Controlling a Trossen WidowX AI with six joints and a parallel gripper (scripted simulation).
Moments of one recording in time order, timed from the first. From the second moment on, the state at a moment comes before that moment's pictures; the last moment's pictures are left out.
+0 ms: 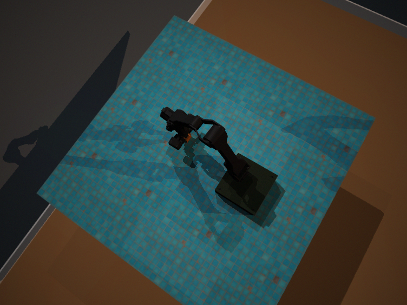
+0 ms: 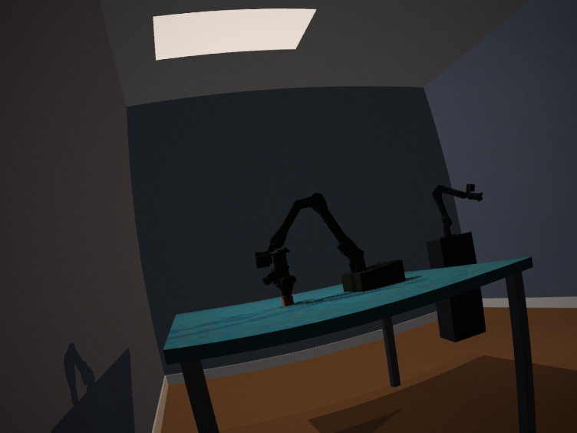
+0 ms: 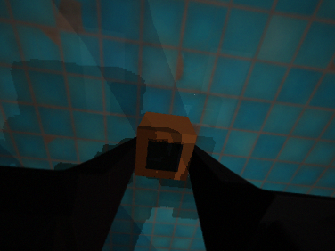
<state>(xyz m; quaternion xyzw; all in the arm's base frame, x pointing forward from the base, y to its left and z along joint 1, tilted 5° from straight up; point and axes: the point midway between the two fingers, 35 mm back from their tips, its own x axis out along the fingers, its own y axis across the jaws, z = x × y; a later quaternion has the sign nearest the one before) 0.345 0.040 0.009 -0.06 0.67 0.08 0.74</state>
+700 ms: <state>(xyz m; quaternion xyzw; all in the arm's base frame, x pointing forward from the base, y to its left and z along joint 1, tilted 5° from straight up) 0.343 0.039 0.035 -0.06 0.66 0.08 0.74</state>
